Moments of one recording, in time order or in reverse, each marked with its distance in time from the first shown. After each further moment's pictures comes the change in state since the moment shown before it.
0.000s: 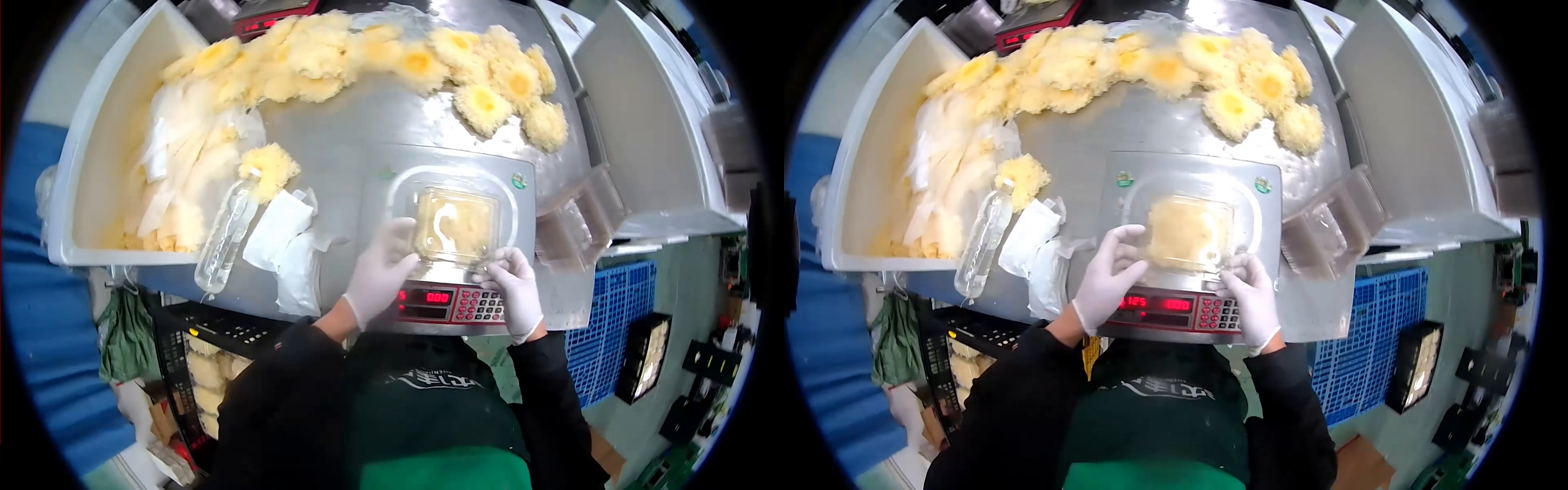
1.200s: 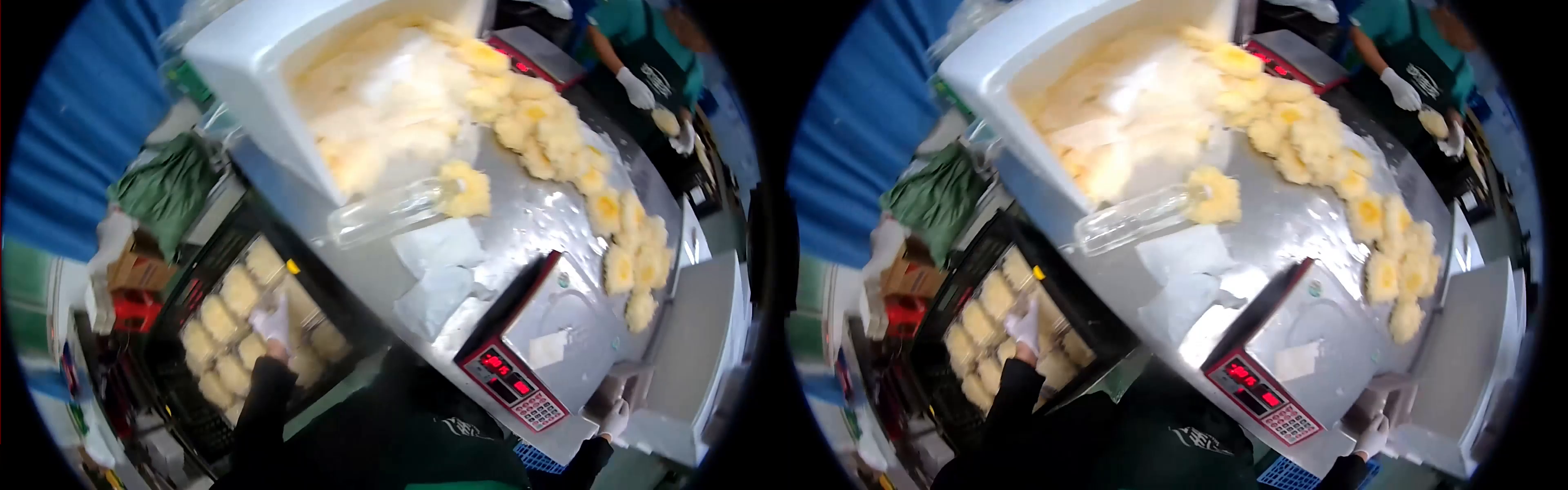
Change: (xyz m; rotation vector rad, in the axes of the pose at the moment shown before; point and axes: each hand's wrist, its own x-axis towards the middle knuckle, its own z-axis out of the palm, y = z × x) left_hand -0.252 -0.260 -0.287 0.422 1.633 -0.642; right_hand 0.069 -0.016 -0.195 -1.333 0.614 -0.343
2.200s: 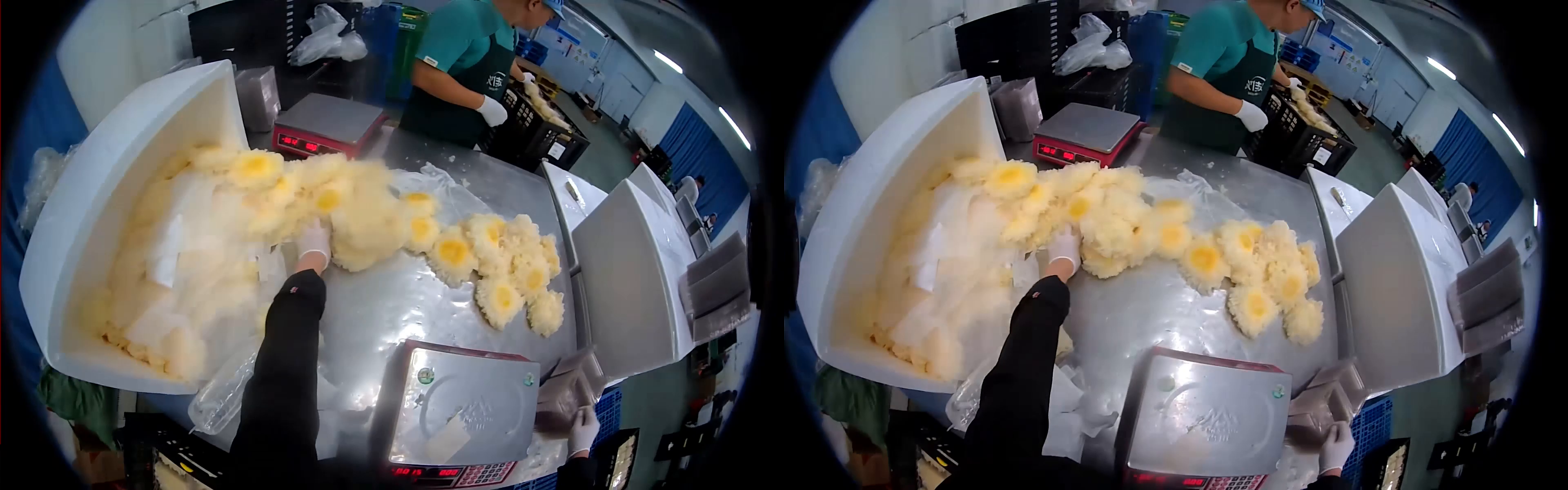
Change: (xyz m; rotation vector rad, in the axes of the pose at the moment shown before) left_hand -0.122 0.593 0.312 0.387 -0.427 1.368; right_hand -0.023 -0.052 -0.024 0.106 0.273 0.010
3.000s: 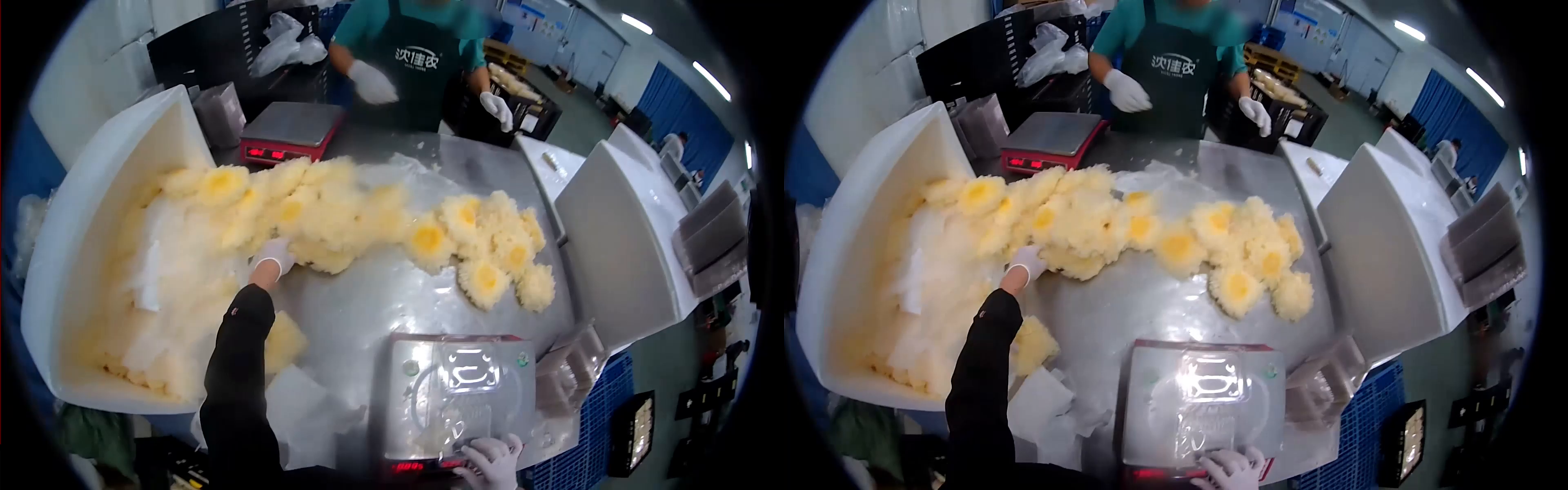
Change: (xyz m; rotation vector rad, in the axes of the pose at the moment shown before) left_hand -0.010 -0.041 -0.007 -0.136 -0.059 0.114; right_hand -0.119 -0.180 0.001 0.125 -0.430 -0.644
